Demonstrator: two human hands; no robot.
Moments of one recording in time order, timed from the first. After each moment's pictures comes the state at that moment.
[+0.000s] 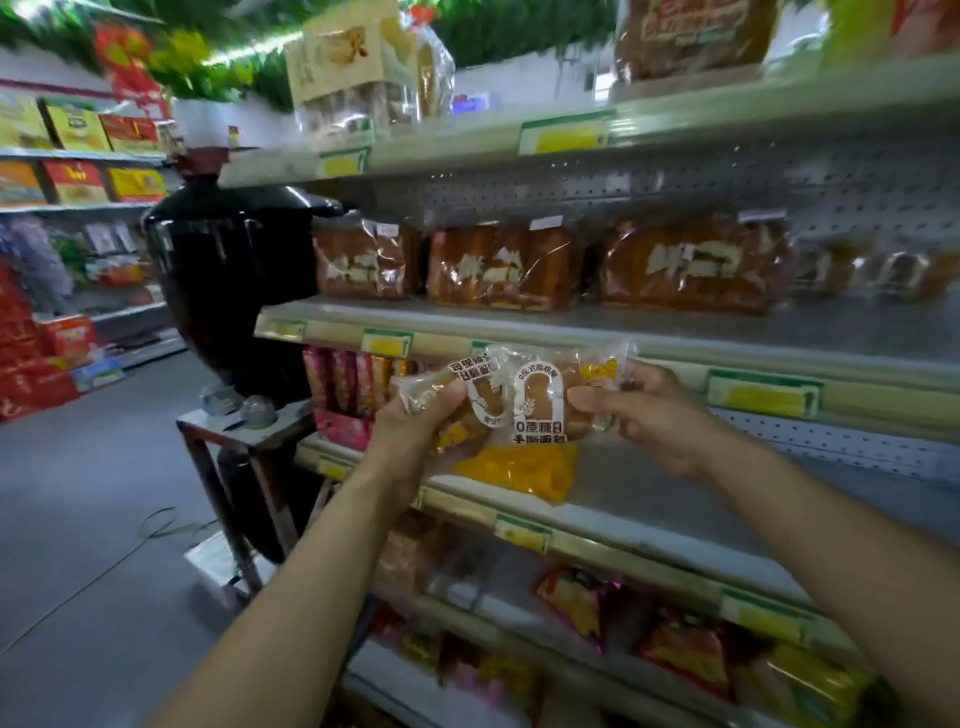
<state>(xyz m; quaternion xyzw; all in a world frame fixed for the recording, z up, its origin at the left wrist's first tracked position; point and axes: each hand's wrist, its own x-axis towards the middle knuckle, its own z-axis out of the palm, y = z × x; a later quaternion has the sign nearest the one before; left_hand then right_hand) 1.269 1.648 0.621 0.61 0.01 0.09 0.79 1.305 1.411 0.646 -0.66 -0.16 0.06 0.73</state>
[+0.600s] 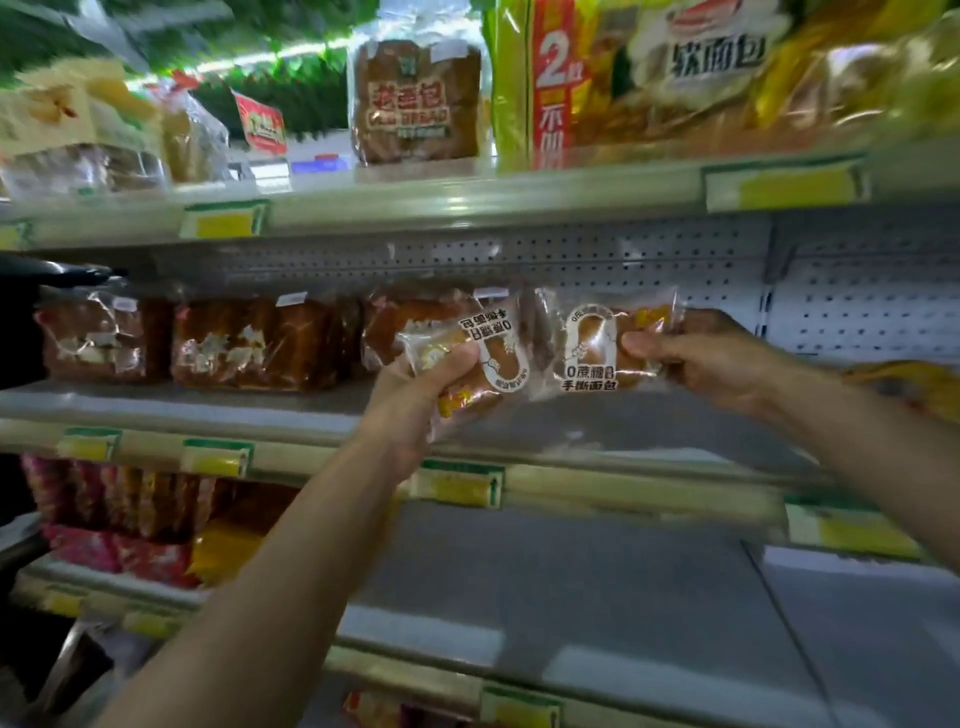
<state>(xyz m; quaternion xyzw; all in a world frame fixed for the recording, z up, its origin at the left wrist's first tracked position) 1.362 1.360 0.708 0.57 -0.13 0.02 0.81 1.353 1.083 0.744 -0.74 -0.11 -0.10 0.66</state>
